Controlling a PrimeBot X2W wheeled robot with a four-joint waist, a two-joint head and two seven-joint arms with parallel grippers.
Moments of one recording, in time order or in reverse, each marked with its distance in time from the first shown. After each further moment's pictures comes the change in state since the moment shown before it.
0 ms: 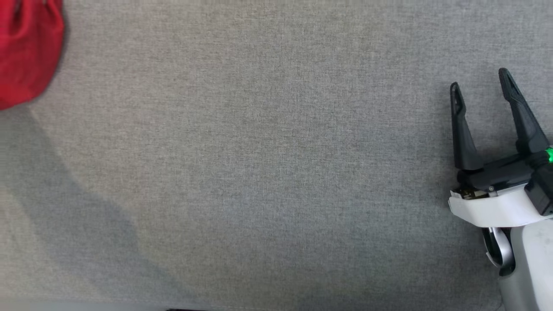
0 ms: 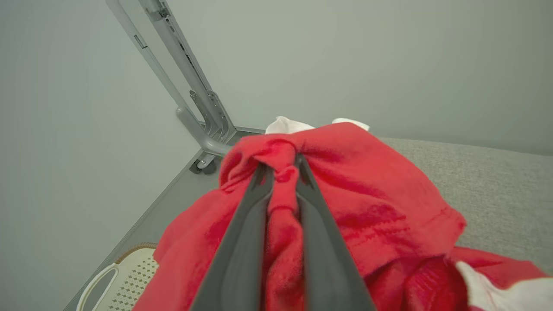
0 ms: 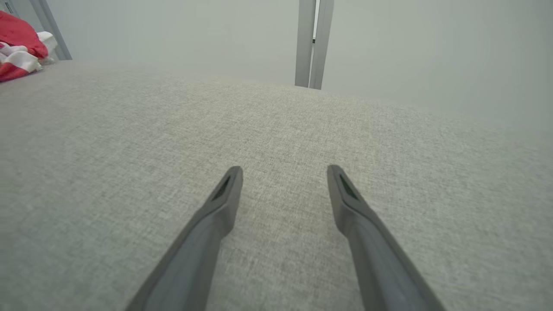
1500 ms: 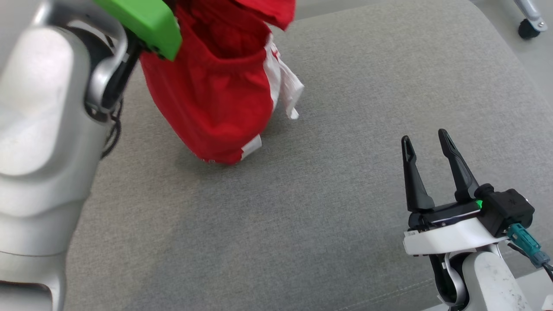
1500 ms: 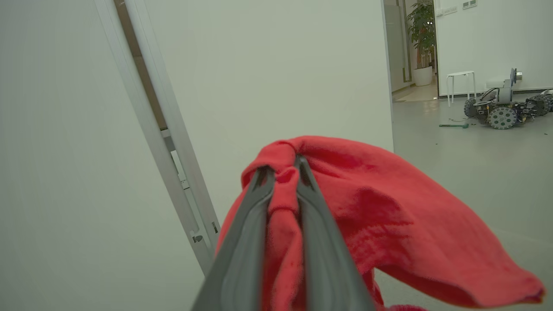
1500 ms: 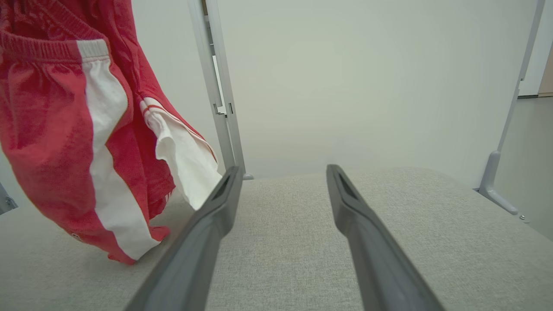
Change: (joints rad) left arm 0.233 -0.137 -0.588 -0.942 -0.312 -0.036 0.342; right arm 0.099 0.163 0.047 0.123 0.142 0.000 0.008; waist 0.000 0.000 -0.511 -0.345
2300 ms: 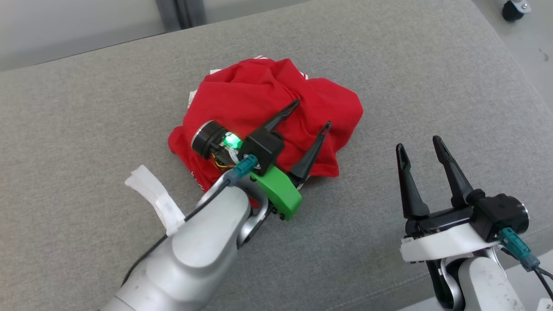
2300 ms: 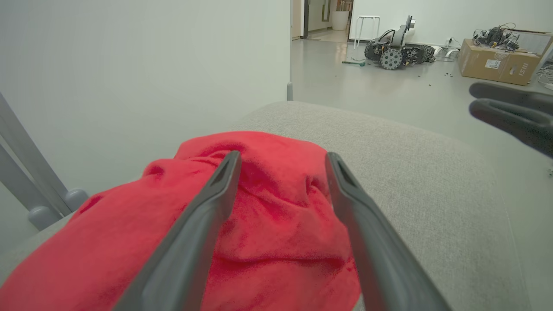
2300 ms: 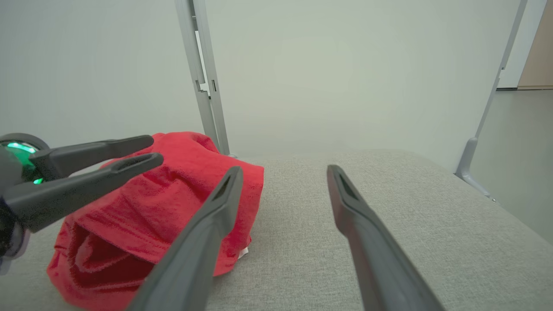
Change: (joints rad) left arm 0.334 -0.263 -0.342 0.352 0.090 0.017 -0.388; right arm 0.010 0.001 0.006 0.015 -0.039 0.000 0.000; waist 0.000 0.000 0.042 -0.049
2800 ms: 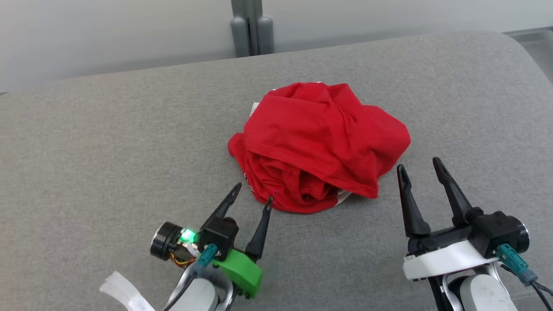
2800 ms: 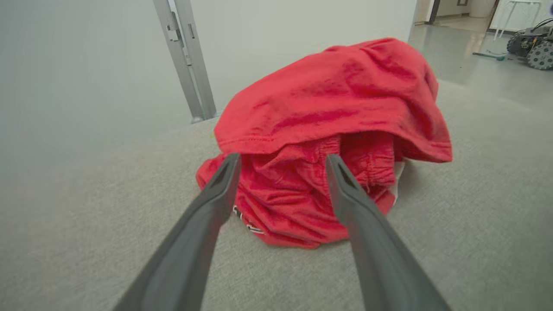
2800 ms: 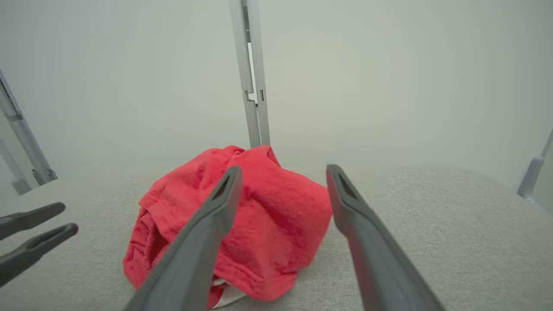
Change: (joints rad) left arm 0.423 0.088 0.152 -0.210 0.112 0.201 -0.003; right arm 0.072 0.001 -0.014 0.007 -0.014 0.000 0.000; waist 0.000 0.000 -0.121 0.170
